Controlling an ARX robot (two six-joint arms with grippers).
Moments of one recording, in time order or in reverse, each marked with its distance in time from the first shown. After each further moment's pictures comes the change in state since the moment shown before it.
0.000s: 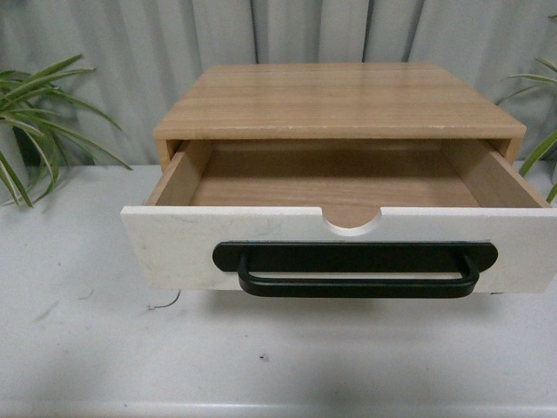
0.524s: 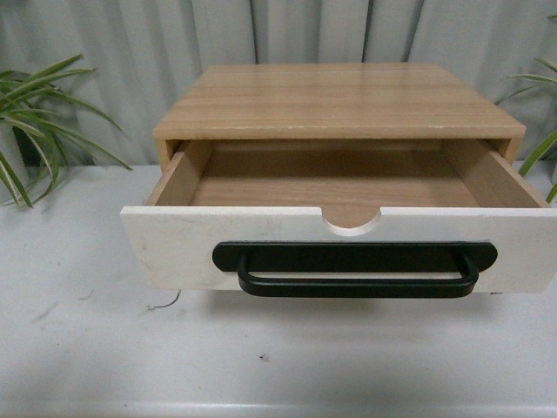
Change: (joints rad) left arm 0.000 0.000 0.000 0.000 0.000 0.000; right arm 0.000 0.000 0.000 0.000 0.000 0.000
